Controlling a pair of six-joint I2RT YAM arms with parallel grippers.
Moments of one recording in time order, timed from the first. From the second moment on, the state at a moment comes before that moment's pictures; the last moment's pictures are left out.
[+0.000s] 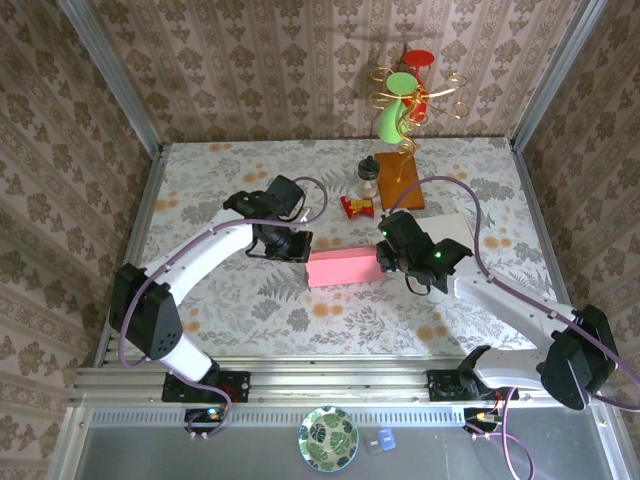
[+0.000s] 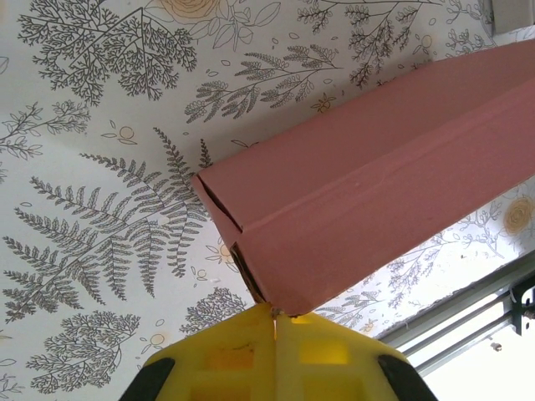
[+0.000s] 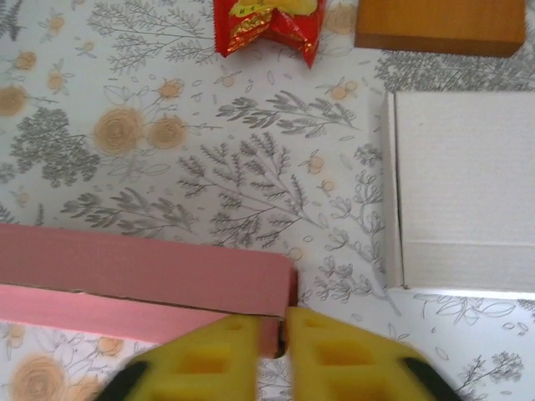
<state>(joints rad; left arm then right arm) -0.67 1.57 1.34 -1.01 0.29 -0.38 0.65 1.23 0.92 -0.59 0.25 0.48</state>
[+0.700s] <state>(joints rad) -0.69 1.57 1.34 -1.00 0.27 -0.37 0.45 1.00 0.61 -0.27 -0.11 1.52</state>
